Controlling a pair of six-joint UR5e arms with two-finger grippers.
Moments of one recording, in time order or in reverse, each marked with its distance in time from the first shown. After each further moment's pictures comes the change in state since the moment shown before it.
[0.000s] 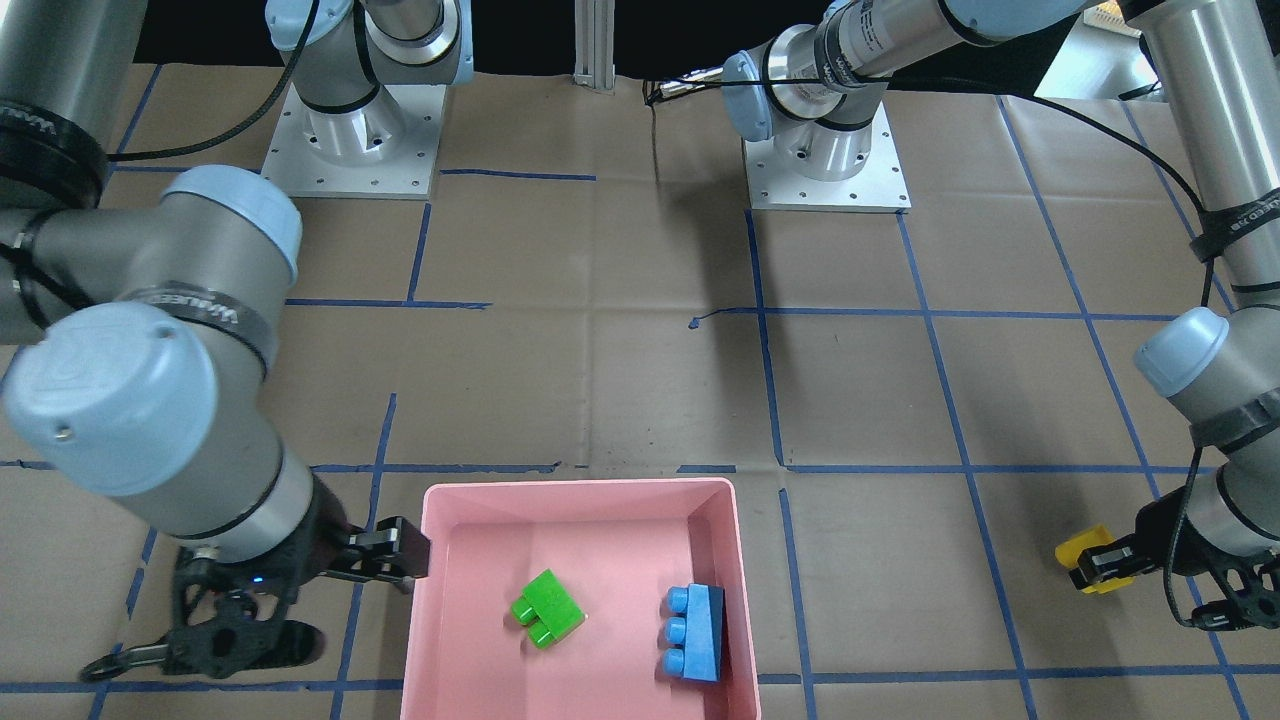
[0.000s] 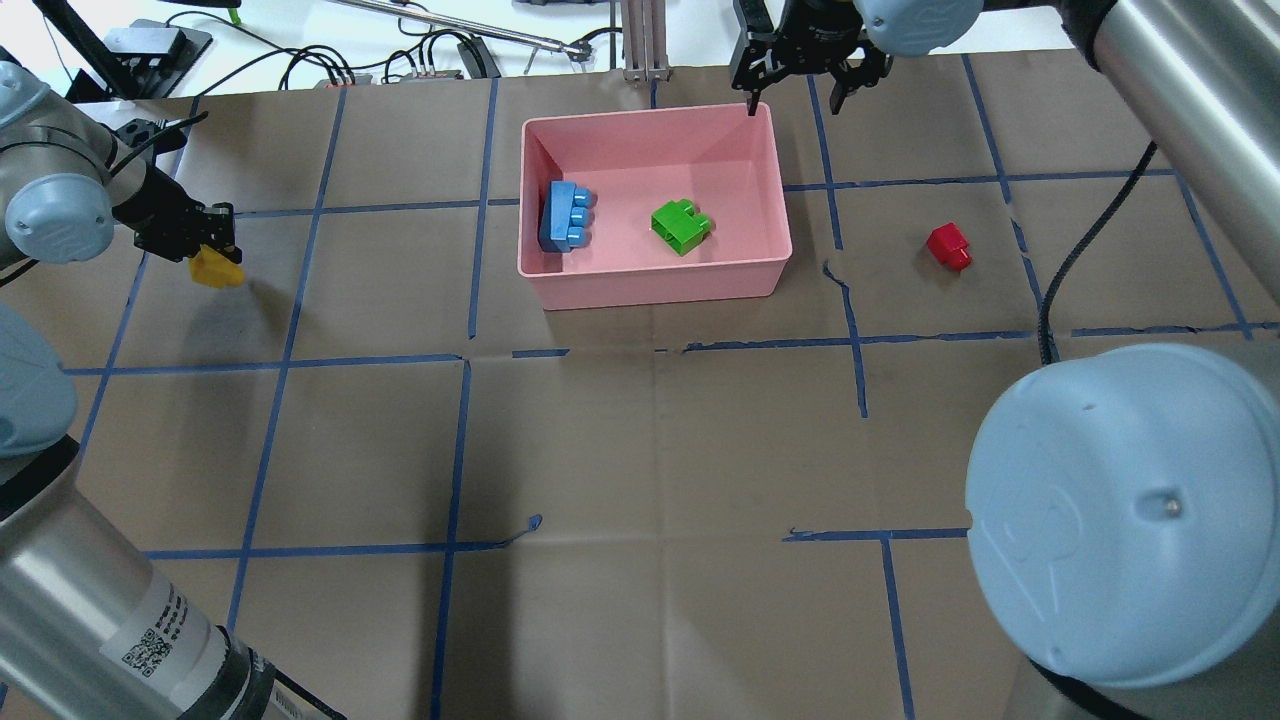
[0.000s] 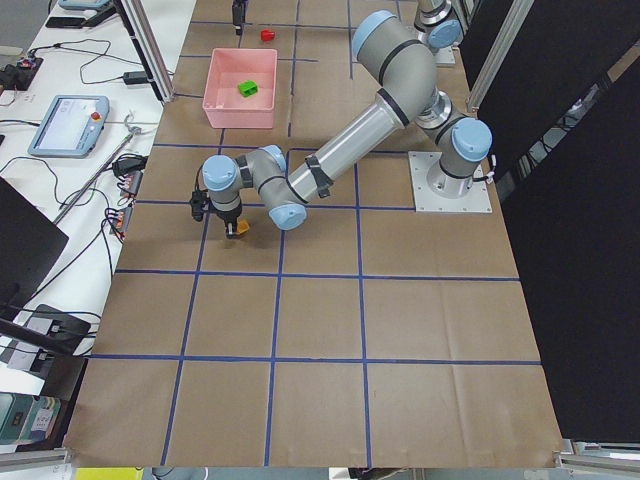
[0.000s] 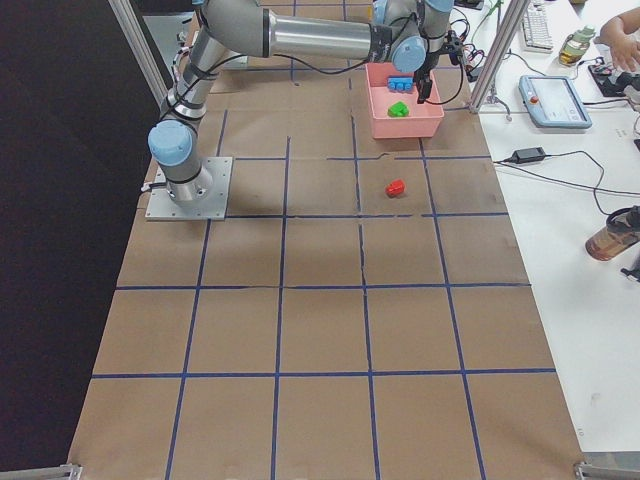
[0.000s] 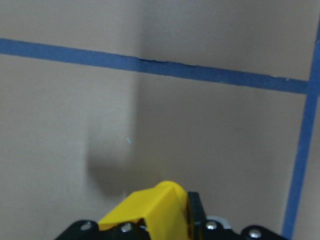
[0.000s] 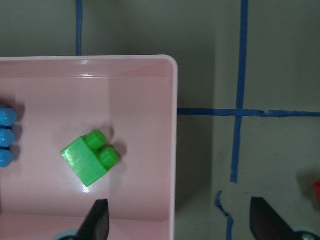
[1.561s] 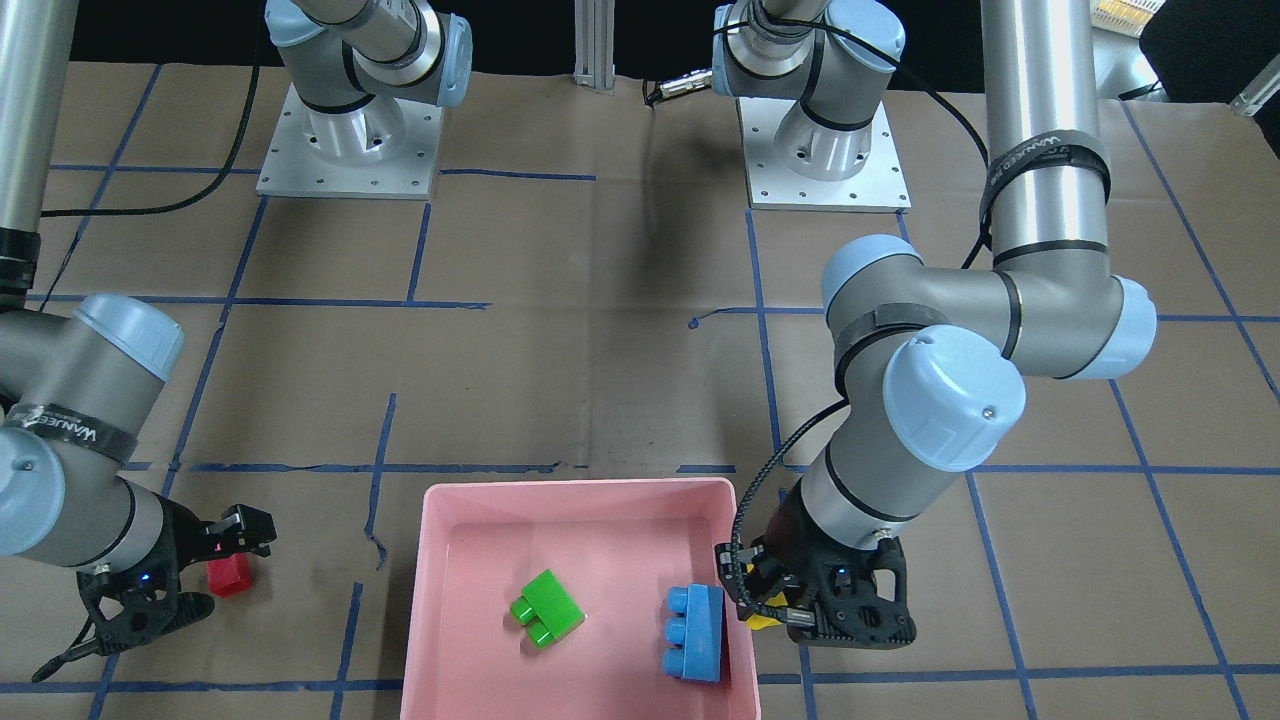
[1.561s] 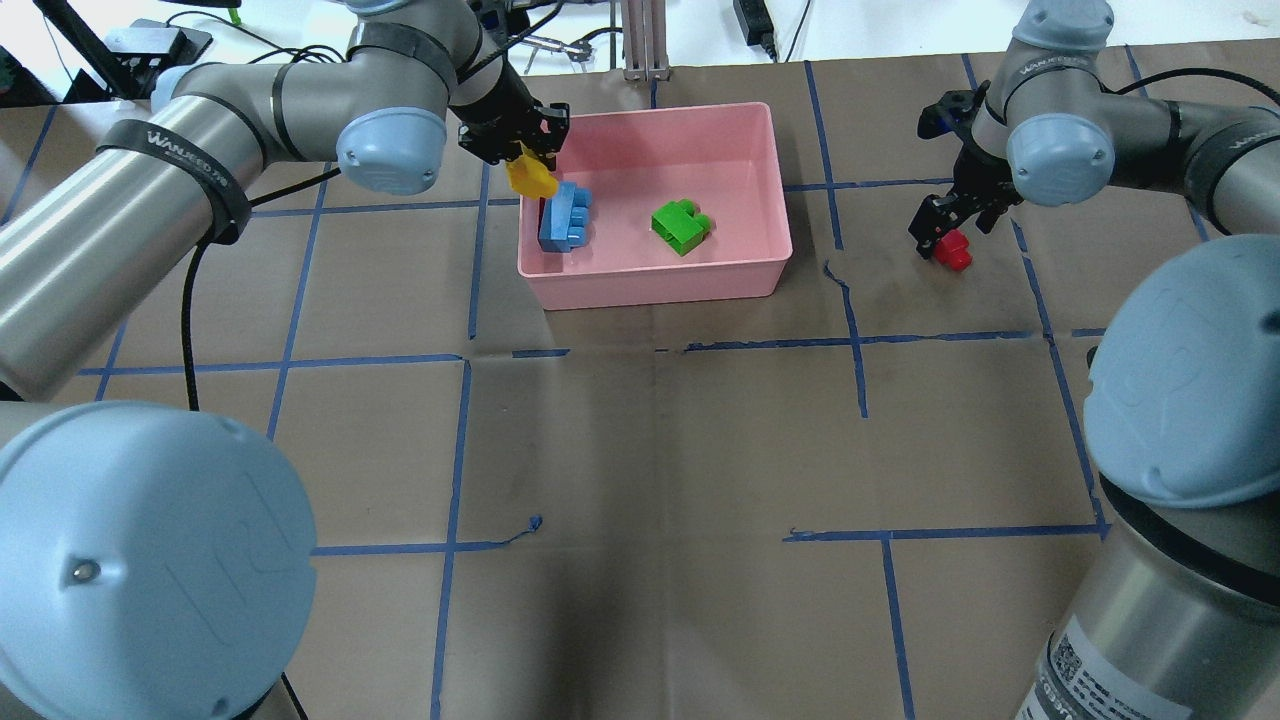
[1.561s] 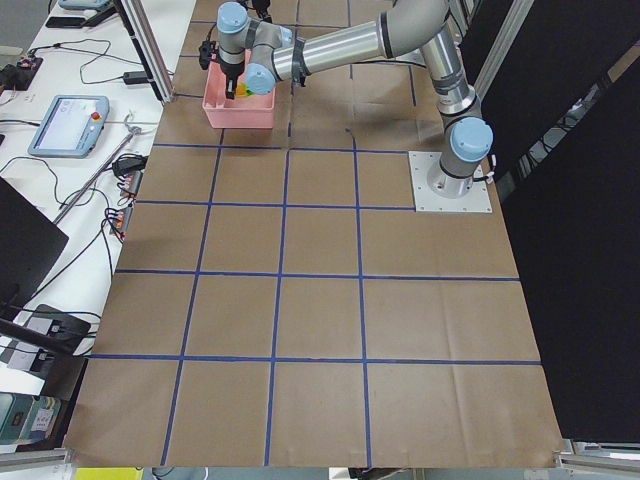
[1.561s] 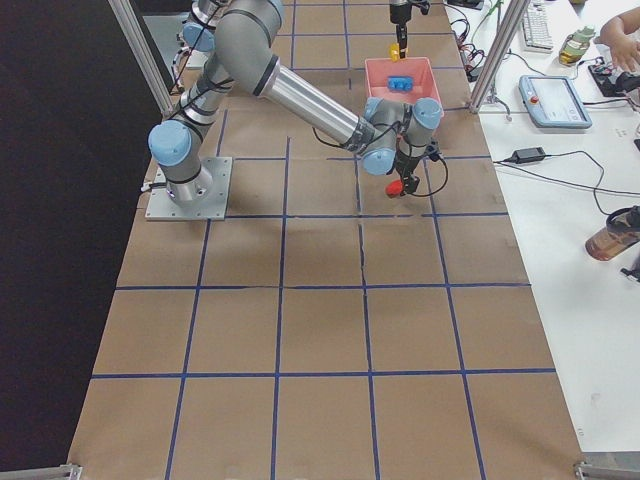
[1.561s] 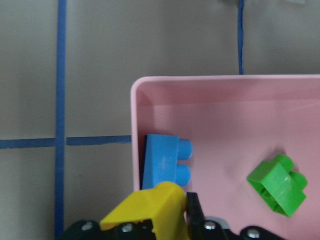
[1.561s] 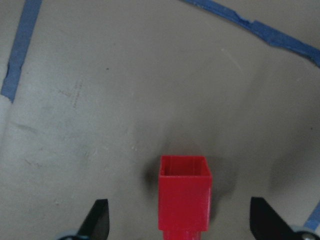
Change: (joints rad) left arm -0.603 0.065 0.066 0.064 -0.053 -0.397; right arm -0.231 0.048 0.389 -0.287 -0.087 -0.547
